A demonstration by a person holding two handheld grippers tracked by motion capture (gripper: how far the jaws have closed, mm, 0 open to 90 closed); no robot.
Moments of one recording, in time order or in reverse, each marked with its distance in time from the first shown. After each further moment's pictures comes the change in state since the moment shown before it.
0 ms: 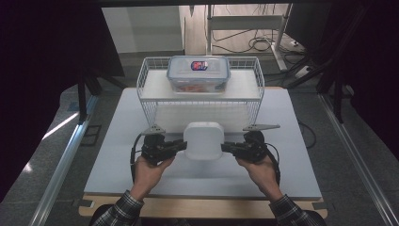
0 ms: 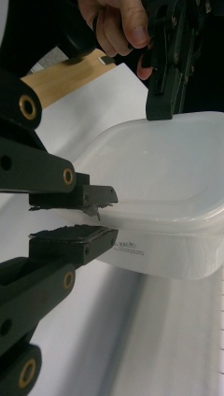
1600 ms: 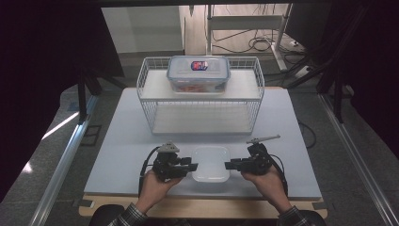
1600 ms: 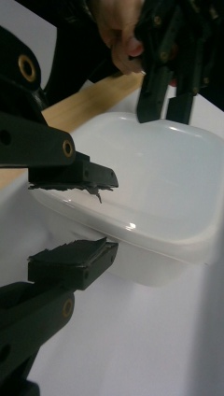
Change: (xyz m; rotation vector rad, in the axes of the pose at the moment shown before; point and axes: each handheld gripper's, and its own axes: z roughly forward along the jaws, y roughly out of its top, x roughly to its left) left arm -0.011 -0.051 0.034 0.153 -0.086 0.081; right arm -0.024 -0.046 0.005 0.192 0.081 0.140
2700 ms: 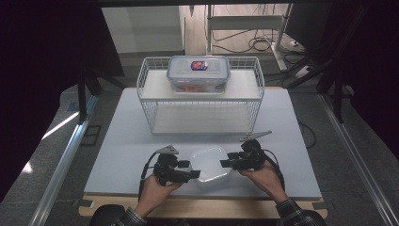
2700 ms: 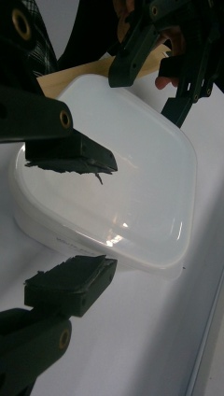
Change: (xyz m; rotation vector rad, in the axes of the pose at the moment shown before) left arm 0.004 -0.010 0.010 0.026 -0.086 -0.085; right arm -0.008 0.016 0.017 0.004 -0.008 -0.208
